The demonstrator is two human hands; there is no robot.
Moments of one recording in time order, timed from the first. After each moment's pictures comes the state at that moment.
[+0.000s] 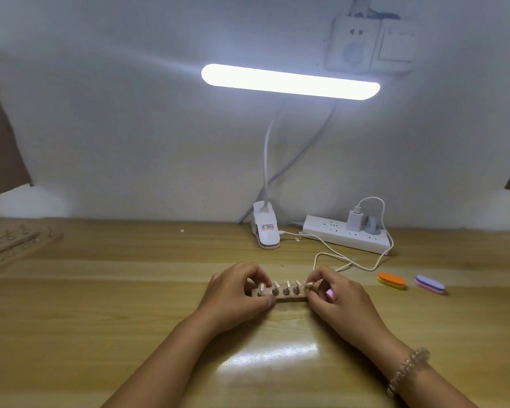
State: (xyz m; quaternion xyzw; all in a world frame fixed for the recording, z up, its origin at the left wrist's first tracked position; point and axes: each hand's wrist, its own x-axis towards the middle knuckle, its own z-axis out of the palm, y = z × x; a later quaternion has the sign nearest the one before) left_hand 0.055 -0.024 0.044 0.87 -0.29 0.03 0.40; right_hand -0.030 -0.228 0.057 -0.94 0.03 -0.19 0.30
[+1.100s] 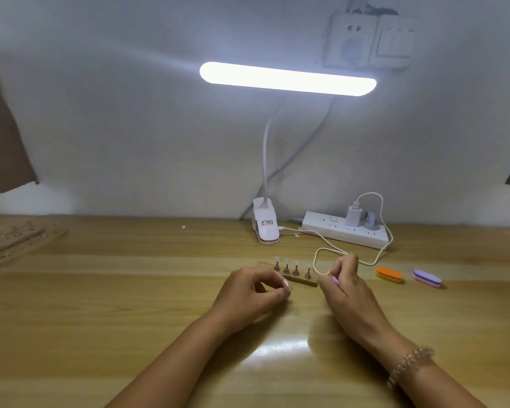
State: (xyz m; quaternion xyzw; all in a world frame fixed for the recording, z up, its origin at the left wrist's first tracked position) left_hand 0.041 -0.043 0.040 0.80 -0.31 -0.01 0.51; right_hand -0.036 -0.232 0.056 -0.90 0.07 -0.21 0.37
